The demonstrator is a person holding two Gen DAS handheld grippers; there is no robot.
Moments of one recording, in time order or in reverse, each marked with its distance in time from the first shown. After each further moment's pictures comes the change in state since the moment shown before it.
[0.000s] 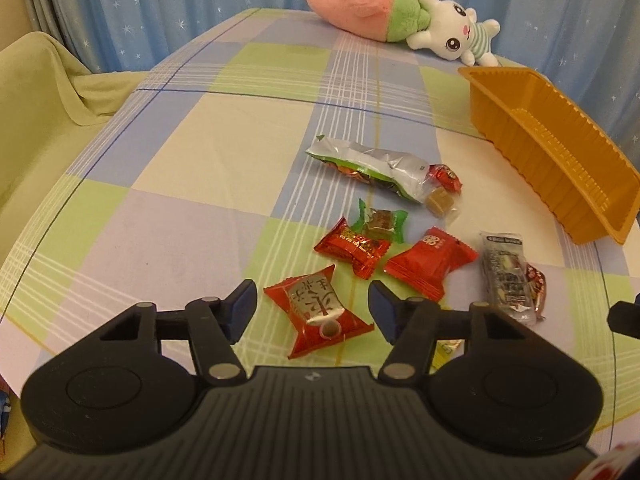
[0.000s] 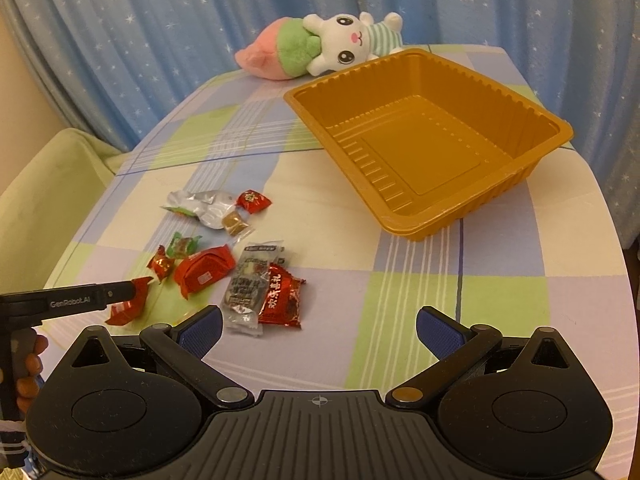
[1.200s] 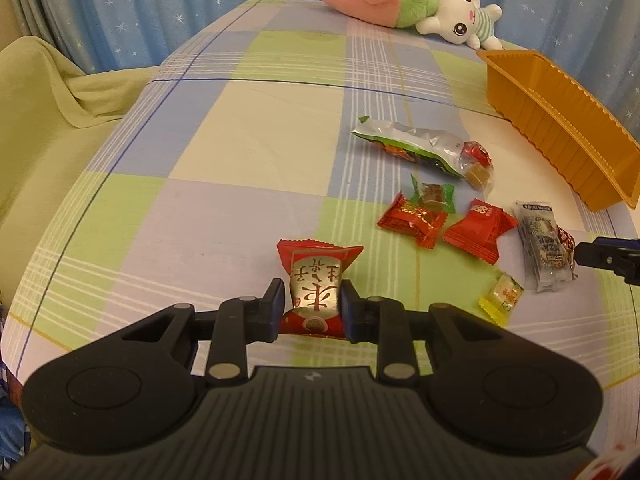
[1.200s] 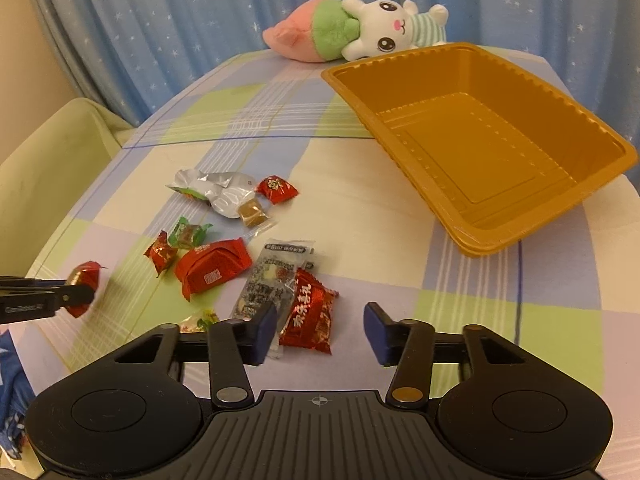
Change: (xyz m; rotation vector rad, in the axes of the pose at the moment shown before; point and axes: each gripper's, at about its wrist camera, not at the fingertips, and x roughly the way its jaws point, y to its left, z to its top) left arm -0.007 0.051 -0.008 0.057 0.023 -0.015; right arm 0.052 0.024 0.004 -0.105 0.021 0.018
